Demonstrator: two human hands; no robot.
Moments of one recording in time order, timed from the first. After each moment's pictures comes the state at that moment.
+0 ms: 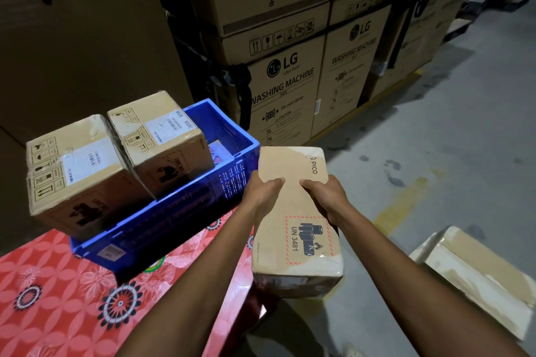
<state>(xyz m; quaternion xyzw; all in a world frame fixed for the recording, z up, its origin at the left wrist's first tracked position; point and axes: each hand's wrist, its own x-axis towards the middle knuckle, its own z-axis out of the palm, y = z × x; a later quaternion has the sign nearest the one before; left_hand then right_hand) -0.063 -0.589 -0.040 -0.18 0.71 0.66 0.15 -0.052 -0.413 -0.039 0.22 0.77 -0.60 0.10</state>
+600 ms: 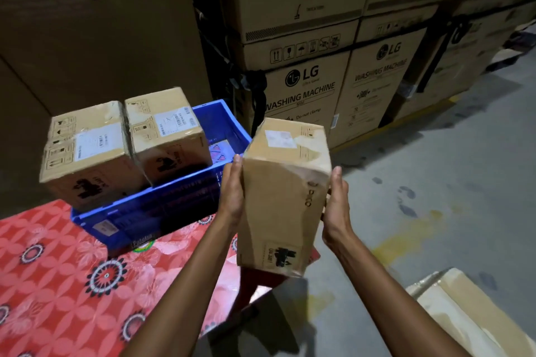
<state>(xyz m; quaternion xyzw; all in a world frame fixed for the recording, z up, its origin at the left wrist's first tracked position) -0.015 -0.573 0.026 -0.17 0.60 0.78 -0.08 -0.016 -0.388 0.022 0.16 0.66 -0.74 0.02</state>
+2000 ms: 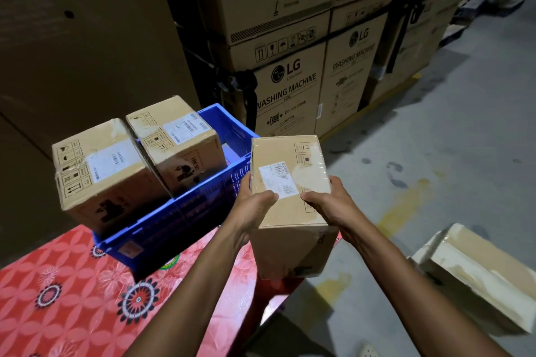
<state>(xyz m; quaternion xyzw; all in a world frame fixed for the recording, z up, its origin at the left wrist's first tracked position) 0.023 -0.632 0.024 -0.12 0.64 0.75 0.11 0.017 -0.436 0.006 0.14 0.76 -0.63 0.11</state>
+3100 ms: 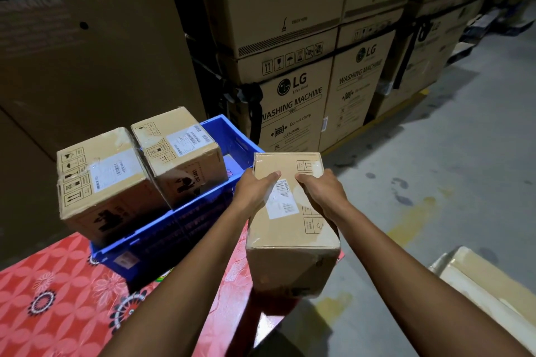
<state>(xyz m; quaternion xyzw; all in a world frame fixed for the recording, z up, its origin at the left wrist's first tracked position) -0.060 -0.625 0.022 -0.18 0.74 0.64 0.07 -0.054 -0.457 0.032 0.22 0.83 -0.51 0.08</state>
